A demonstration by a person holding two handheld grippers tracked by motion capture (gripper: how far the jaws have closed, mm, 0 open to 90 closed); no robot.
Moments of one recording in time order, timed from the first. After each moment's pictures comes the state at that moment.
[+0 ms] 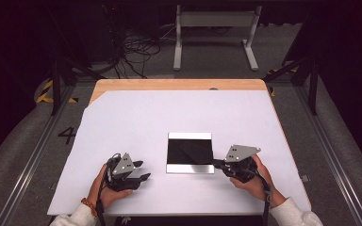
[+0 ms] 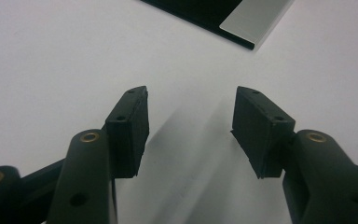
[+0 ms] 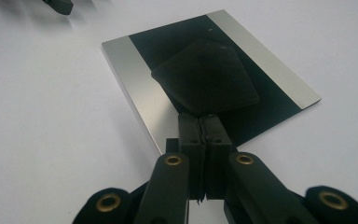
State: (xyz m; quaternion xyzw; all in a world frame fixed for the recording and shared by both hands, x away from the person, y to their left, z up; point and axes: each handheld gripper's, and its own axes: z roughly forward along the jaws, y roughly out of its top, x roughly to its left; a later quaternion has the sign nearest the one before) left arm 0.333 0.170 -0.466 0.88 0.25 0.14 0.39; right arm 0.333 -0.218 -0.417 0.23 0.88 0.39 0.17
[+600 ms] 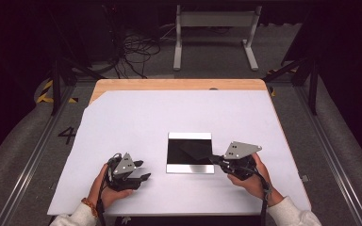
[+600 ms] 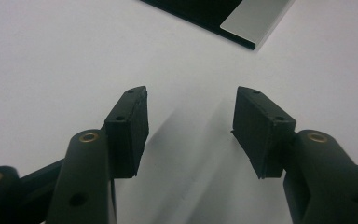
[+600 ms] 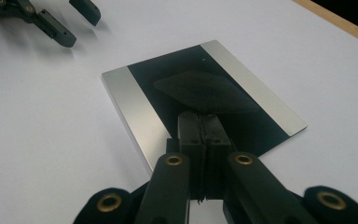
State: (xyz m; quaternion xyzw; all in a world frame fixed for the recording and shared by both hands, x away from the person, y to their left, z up) left arm 0.334 0.169 -0.466 0.88 0.24 0.14 0.39; right arm 0.334 -0.211 -0.404 0.23 0.86 0.42 0.18
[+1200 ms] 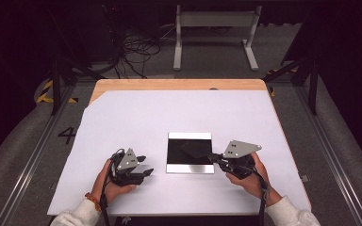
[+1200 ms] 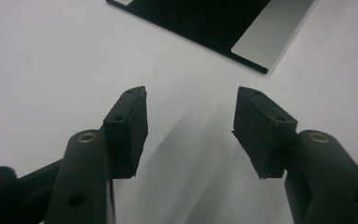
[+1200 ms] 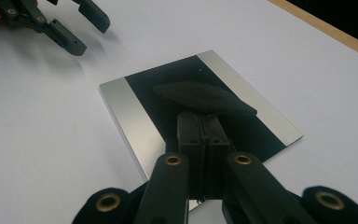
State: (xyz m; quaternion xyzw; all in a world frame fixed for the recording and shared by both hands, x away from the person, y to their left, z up) left arm 0.348 0.157 -0.458 0.88 0.24 0.15 0.39; right arm 0.335 -0.208 -0.402 0.23 0.85 0.43 0.19
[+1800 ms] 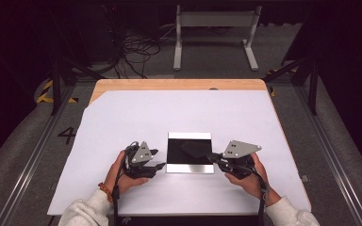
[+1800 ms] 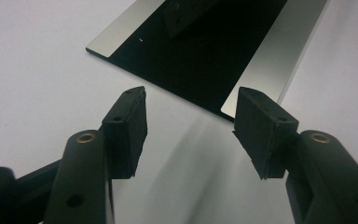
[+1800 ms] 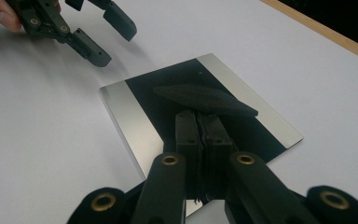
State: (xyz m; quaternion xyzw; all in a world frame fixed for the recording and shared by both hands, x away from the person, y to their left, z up) left arm 0.364 0.123 -0.450 0.88 0.21 0.15 0.40; right arm 0.334 -0.207 -0.403 0.23 0.85 0.43 0.19
